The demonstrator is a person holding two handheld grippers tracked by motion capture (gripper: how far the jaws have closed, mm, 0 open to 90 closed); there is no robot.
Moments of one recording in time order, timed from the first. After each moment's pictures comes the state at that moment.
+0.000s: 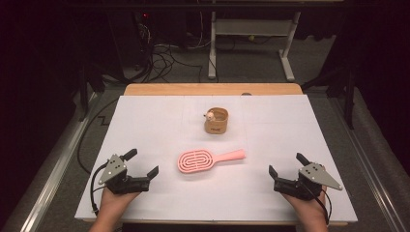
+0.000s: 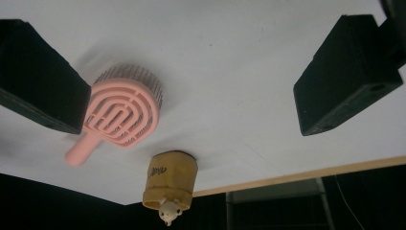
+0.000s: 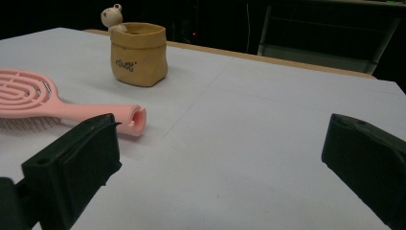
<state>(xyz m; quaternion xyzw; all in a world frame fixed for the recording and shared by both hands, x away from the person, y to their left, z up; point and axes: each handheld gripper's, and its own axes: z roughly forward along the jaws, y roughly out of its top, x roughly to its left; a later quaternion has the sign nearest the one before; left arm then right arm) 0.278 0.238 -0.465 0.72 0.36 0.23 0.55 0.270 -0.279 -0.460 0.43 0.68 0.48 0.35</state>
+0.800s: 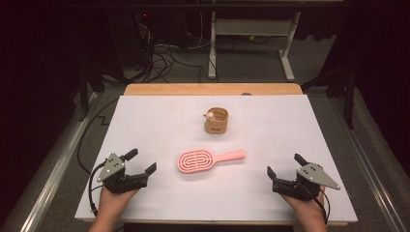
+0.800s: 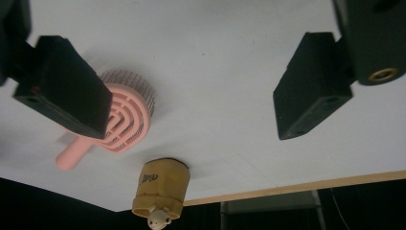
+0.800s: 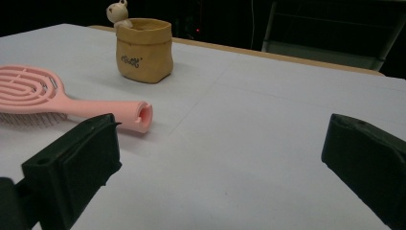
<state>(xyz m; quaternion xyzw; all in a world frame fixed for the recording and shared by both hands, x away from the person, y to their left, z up) 0.281 0.243 -0.465 0.72 0.39 0.22 0.53 0.270 -0.274 -0.461 0.43 0.68 0.48 0.34</state>
